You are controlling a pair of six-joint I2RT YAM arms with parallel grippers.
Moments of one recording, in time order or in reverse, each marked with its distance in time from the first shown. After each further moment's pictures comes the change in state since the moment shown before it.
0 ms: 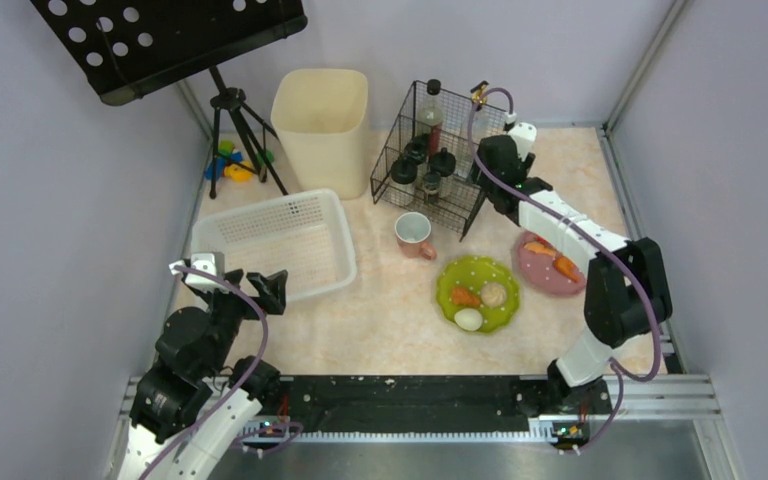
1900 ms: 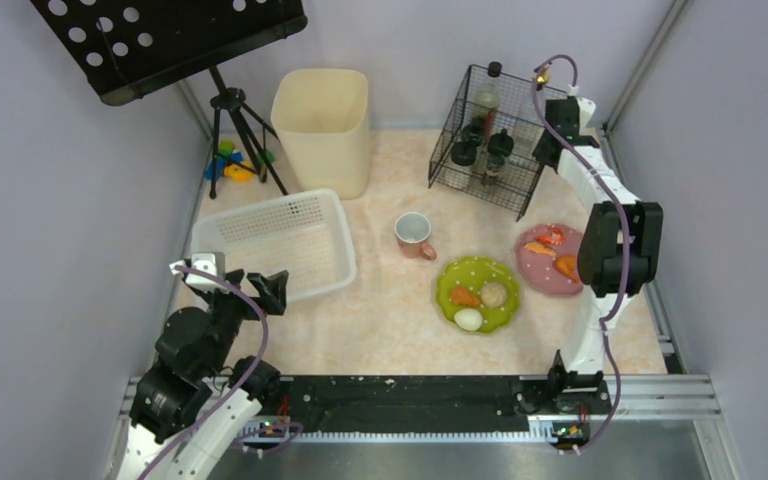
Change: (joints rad) left arm -0.006 0.000 0.000 0.000 0.001 0.000; right arm -0.359 0.337 0.422 -0.212 -0.184 -0.064
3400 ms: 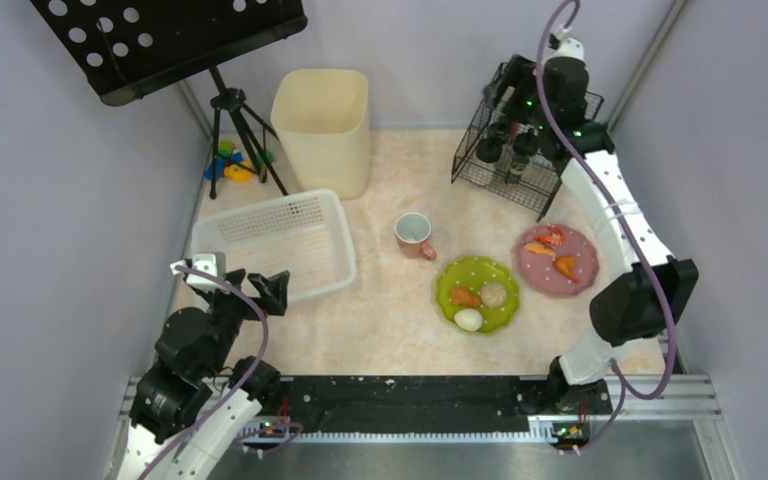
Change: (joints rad) left arm -0.001 0.000 0.000 0.006 0.016 0.000; right arm 0.159 -0.367 0.028 0.051 -0.266 0.053
